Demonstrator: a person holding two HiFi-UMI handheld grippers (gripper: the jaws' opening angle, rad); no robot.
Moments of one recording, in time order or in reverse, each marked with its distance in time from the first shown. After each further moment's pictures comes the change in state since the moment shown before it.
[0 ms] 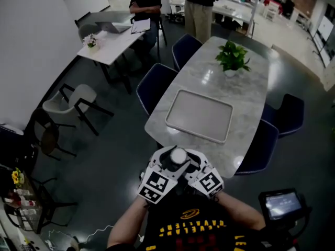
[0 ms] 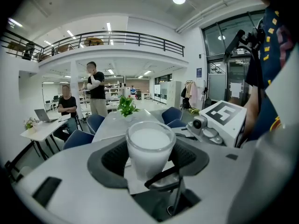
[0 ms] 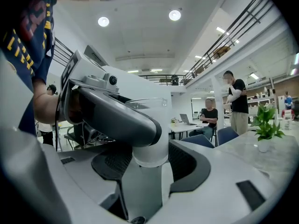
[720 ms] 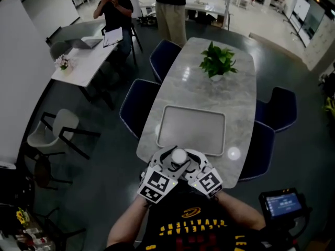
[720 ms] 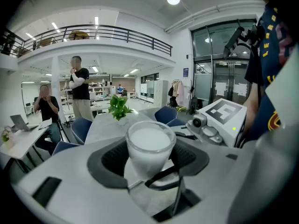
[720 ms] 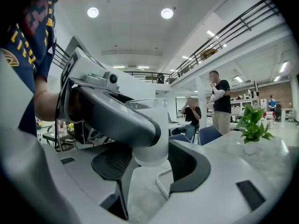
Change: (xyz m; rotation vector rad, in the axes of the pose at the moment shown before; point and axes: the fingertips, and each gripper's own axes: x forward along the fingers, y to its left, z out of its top) left arm 0.078 0.077 0.033 0.076 0.012 -0.200; right arm 0.052 -0.109 0.009 0.036 0.043 -0.208
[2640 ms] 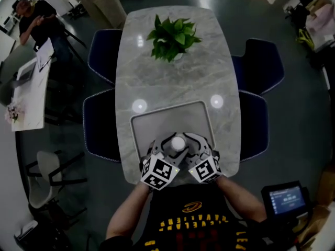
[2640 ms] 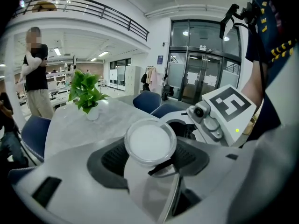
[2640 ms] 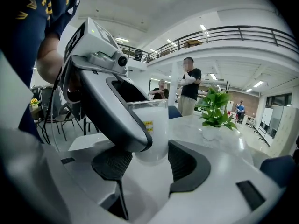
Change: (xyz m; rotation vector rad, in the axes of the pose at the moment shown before) left arm 0.192 0.049 -0.028 0.140 0.167 -0.407; right arm 0.017 -0.190 -0.094 -0.051 0.291 -0.398
